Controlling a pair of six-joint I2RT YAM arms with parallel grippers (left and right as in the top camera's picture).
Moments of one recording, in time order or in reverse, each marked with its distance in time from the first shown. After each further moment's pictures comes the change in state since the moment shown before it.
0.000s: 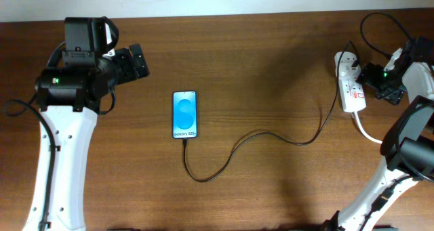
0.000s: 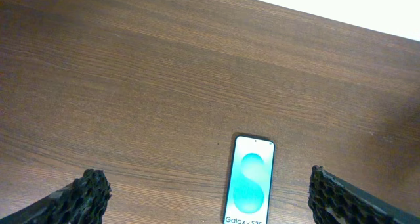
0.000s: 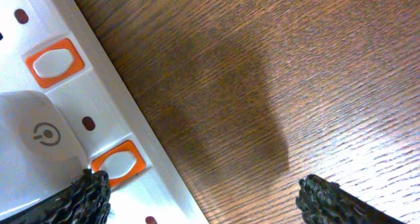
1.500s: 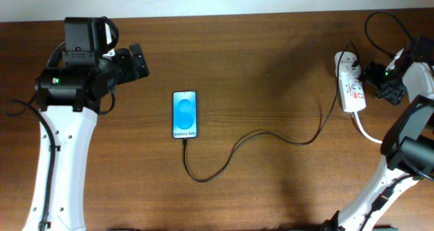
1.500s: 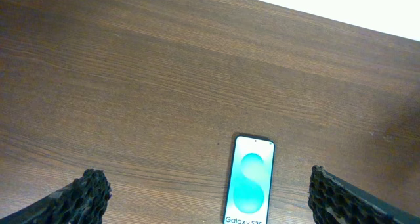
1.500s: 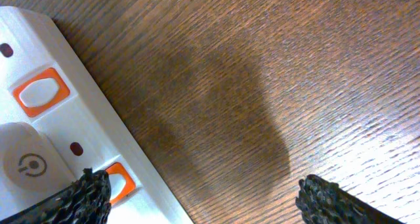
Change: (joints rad) left arm 0.000 0.000 0.000 0.000 0.000 0.000; right arm -0.003 0.010 0.006 0.017 0.024 0.064
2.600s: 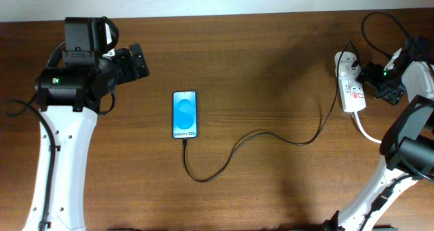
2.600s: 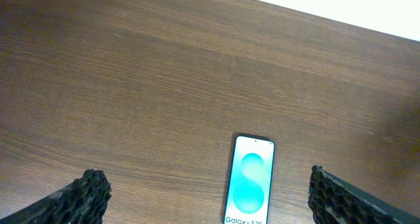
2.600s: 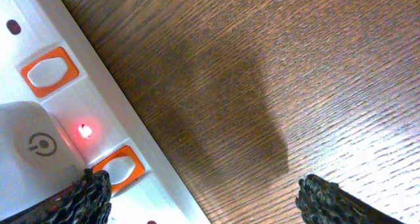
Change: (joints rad) left arm 0.000 0.000 0.000 0.000 0.000 0.000; right arm 0.010 -0.002 0.006 -0.035 -0.012 -0.017
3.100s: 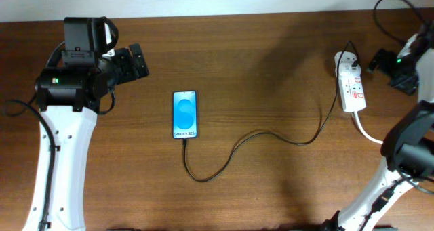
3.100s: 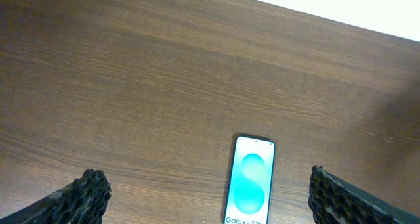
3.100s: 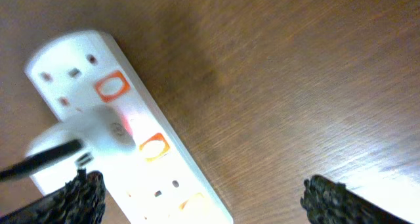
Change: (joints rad) left arm 0.001 0.000 0.000 0.000 0.000 0.000; right arm -0.022 -0.025 0.242 -0.249 0.031 -0.010
